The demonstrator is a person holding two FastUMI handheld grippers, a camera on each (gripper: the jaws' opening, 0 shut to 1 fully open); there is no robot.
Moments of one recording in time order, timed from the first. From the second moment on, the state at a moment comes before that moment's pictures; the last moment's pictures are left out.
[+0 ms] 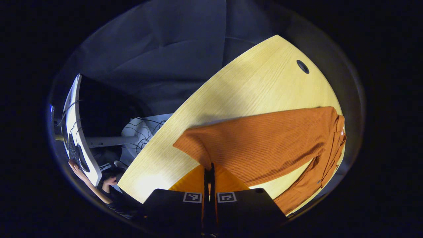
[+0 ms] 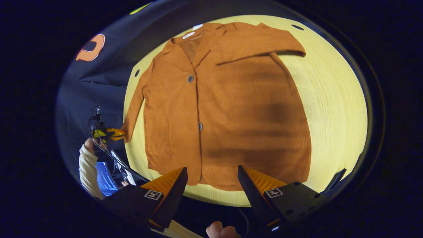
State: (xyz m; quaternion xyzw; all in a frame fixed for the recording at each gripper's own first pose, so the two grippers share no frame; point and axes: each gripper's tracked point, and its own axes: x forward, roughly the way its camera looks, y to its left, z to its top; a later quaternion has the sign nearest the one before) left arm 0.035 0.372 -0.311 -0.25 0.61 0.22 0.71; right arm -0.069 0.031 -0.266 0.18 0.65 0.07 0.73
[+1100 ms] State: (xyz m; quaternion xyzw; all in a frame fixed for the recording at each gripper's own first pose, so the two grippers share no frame) left arm 0.214 0.024 -0.156 -0.07 0.57 -0.03 0.82; right arm -0.097 -0.059 -0.264 0.26 0.63 0.05 0.73
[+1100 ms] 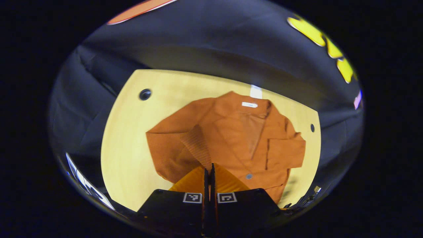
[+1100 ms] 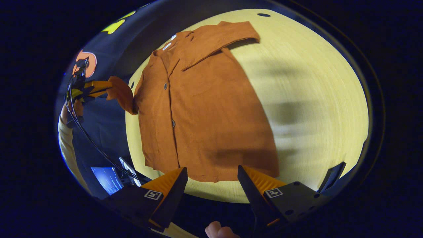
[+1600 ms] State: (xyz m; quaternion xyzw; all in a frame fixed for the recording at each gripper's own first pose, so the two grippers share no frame) left arm 0.228 -0.161 -0.183 -0.01 0.59 -0.13 0.79; right arm -0.096 -0.106 -0.271 0.30 0.62 0.02 0.72
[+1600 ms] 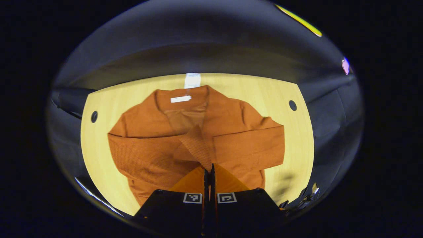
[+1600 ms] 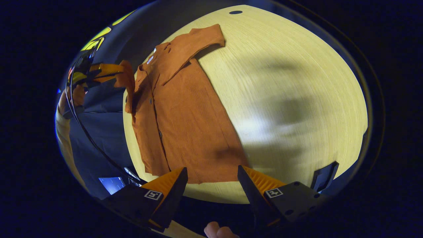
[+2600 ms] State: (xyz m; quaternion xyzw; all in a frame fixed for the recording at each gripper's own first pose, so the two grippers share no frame) left arm 0.224 -0.310 -0.228 0.01 0.61 -0.20 0.77; right arm -0.109 -0.143 -0.290 0.29 0.64 0.01 0.71
